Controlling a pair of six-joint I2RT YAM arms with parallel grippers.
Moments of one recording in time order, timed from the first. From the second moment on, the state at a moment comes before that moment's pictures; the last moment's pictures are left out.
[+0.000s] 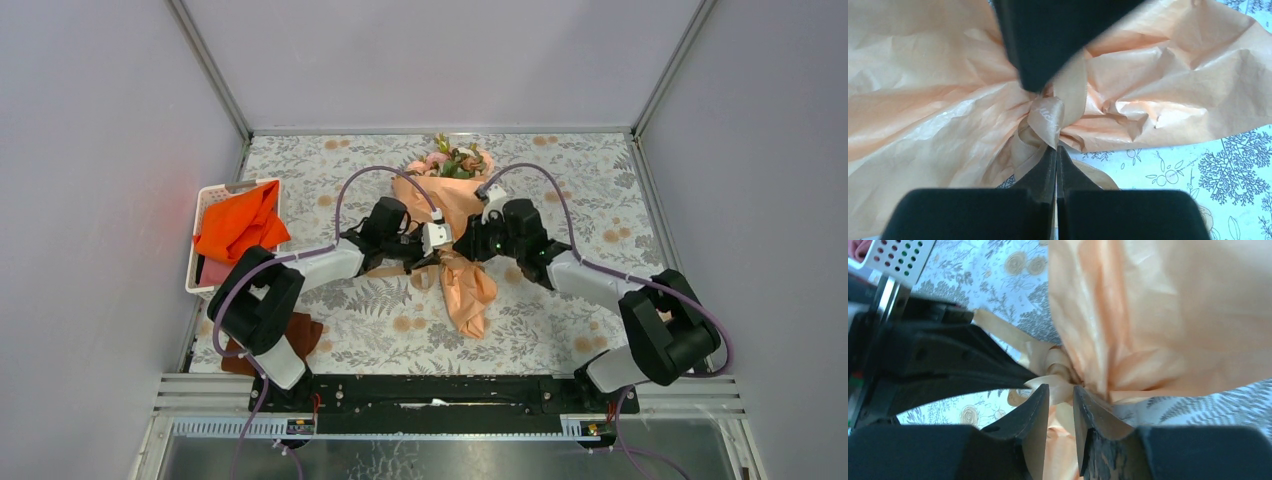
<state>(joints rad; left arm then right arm) -0.57 1.66 0.88 0.10 0.66 0.55 0.57 1.46 0.70 0.27 -0.33 0.29</state>
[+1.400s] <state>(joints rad) -0.61 1.66 0.84 0.01 0.66 1.03 0.56 1.82 1.10 -0.13 -0.53 0.13</state>
